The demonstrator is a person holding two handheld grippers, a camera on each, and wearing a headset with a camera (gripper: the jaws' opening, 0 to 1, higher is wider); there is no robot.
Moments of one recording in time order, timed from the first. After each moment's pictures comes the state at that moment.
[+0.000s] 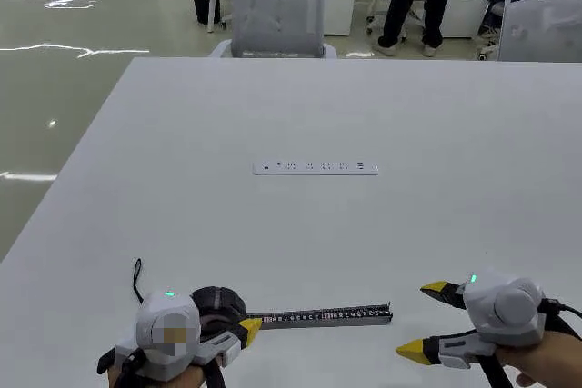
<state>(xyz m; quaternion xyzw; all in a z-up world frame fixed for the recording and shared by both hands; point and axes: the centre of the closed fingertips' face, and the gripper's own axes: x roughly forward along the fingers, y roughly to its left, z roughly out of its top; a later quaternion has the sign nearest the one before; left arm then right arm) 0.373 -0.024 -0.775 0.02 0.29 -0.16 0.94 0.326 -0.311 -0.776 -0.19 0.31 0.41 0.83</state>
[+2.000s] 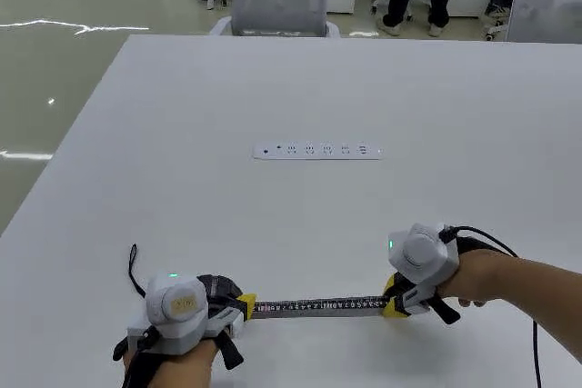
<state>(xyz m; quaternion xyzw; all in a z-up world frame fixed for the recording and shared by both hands) 0.388 -0.027 -0.800 -0.03 0.32 -0.10 0.94 0.352 -0.298 -0.836 -0.32 0.45 0.50 0.67</state>
